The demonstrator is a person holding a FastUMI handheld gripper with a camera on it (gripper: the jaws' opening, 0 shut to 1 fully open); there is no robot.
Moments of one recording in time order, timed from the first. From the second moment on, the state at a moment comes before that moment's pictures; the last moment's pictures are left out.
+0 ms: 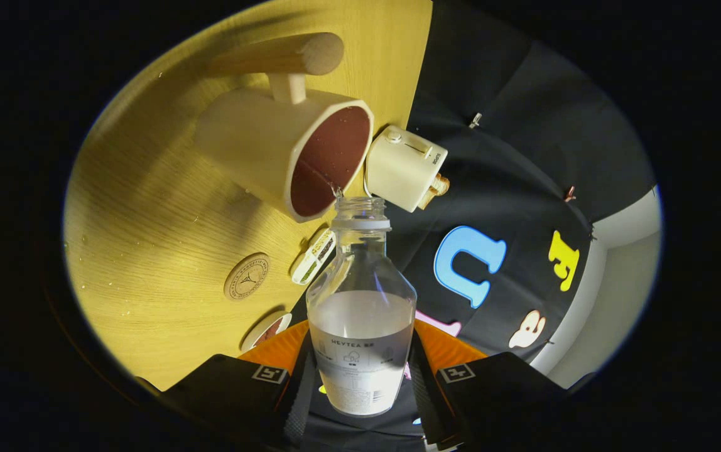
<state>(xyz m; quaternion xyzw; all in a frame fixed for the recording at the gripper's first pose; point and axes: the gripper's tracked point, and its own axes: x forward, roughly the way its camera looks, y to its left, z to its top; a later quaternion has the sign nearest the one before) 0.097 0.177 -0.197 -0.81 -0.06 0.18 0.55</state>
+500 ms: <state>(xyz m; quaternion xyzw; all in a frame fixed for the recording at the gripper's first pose) 0.090 0.186 -0.186 -0.84 -0.10 0.19 0.51</state>
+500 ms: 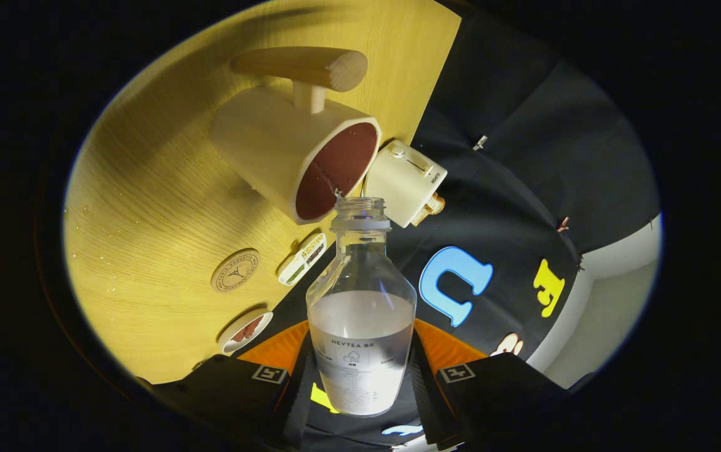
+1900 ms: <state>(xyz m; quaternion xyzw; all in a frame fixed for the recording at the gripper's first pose) 0.088 0.210 -0.169 -0.87 -0.19 0.19 0.42</state>
